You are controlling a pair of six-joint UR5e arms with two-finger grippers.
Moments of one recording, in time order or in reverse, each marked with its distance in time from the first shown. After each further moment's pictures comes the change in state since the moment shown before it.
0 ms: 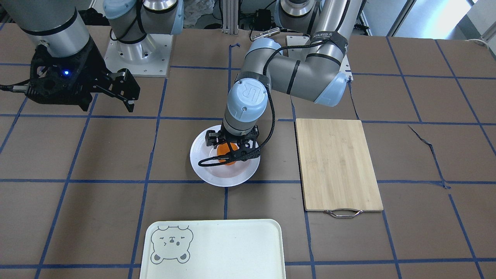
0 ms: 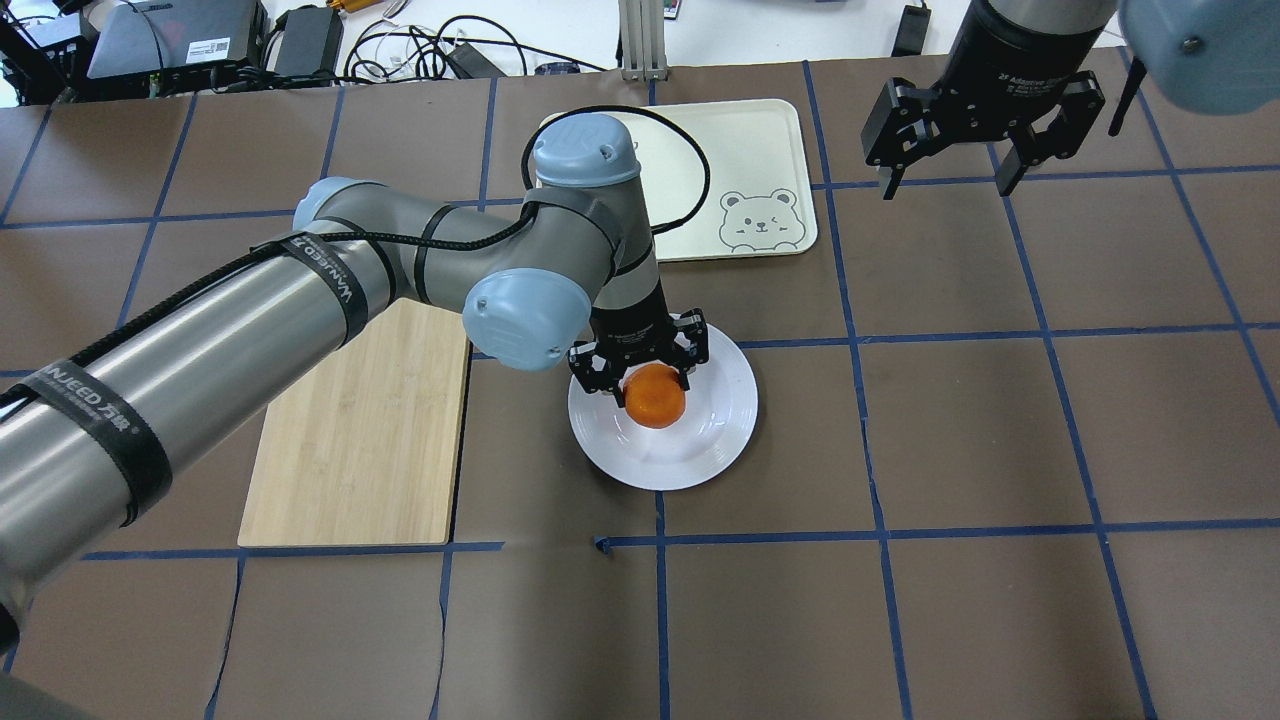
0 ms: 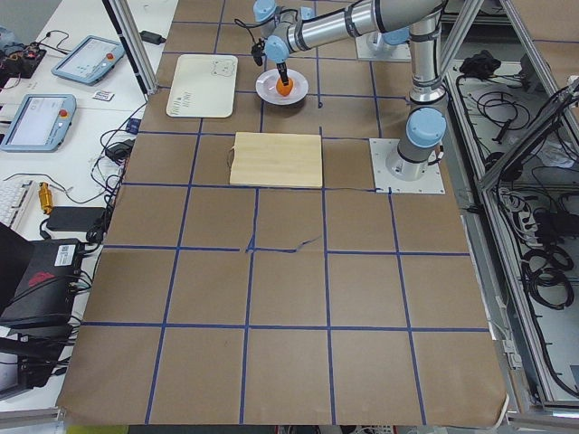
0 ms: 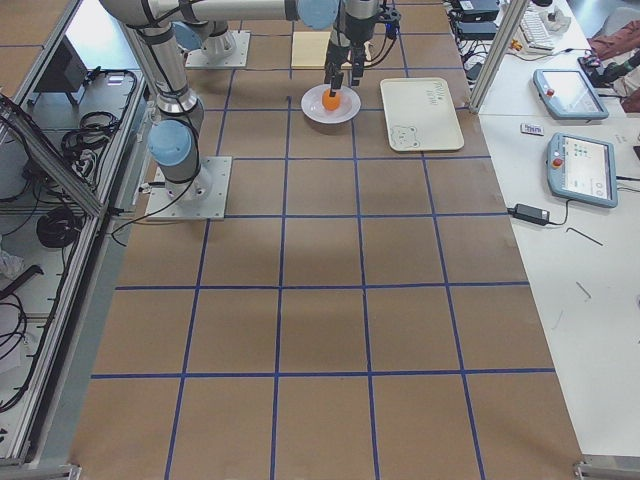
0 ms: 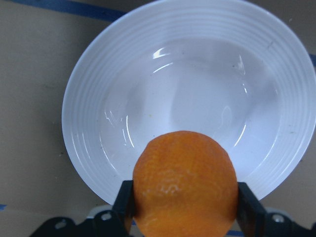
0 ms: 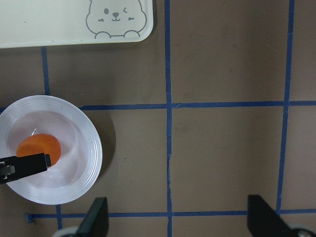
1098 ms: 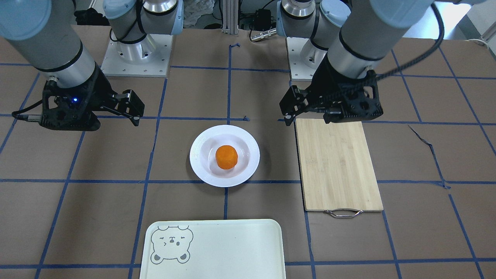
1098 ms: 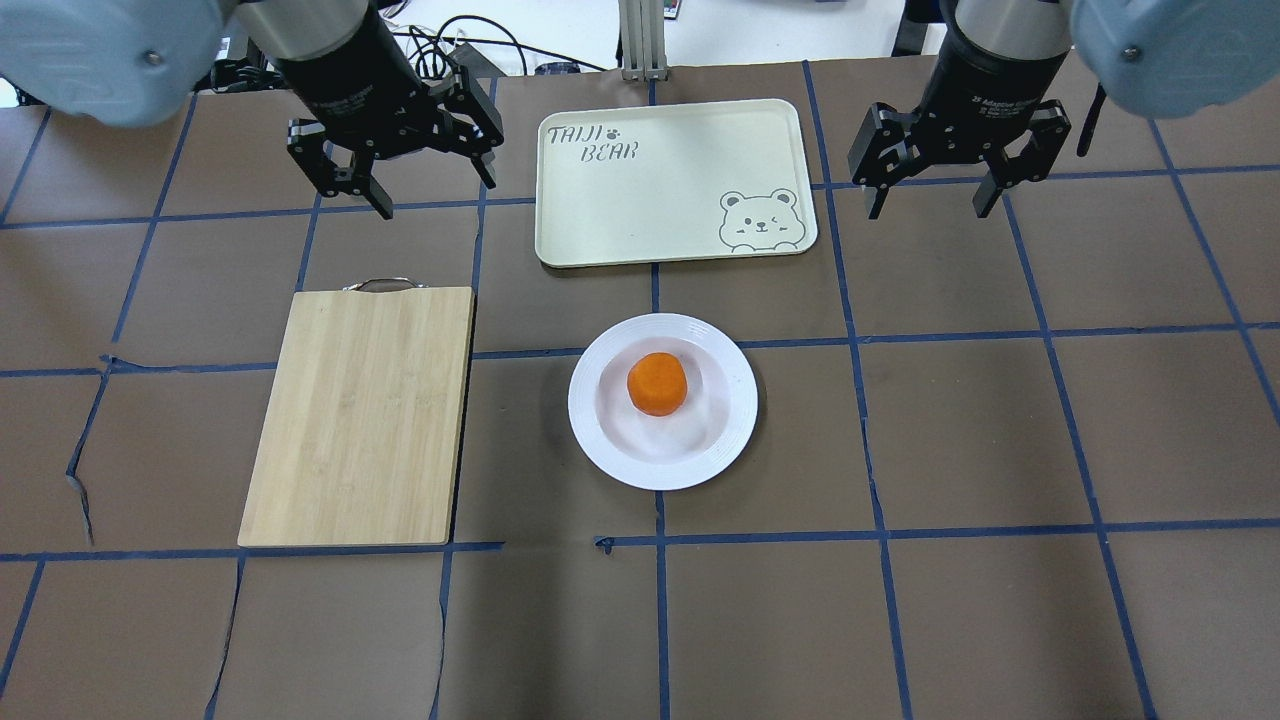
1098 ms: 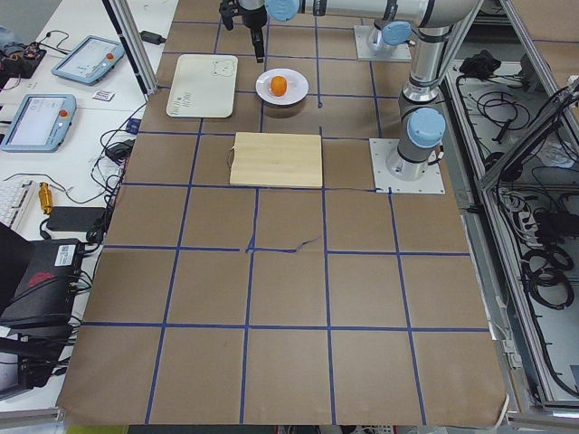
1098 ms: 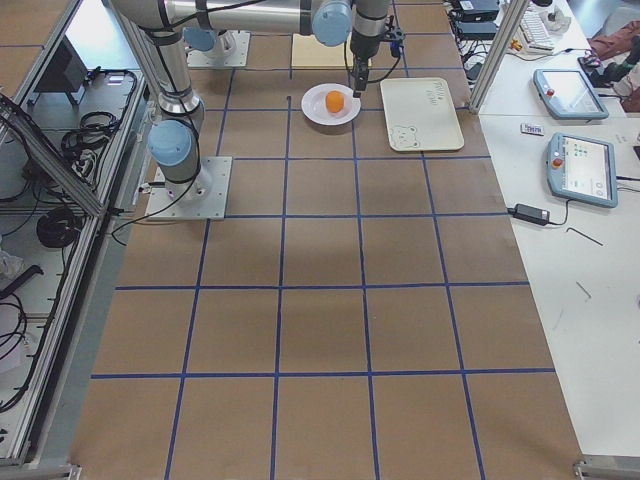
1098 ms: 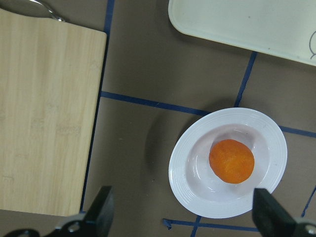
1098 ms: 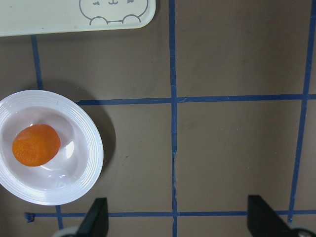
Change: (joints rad) left arm 0.275 0.270 0.310 -0.422 0.070 0.298; right arm -0.011 0.081 0.016 -0.012 0.045 -0.001
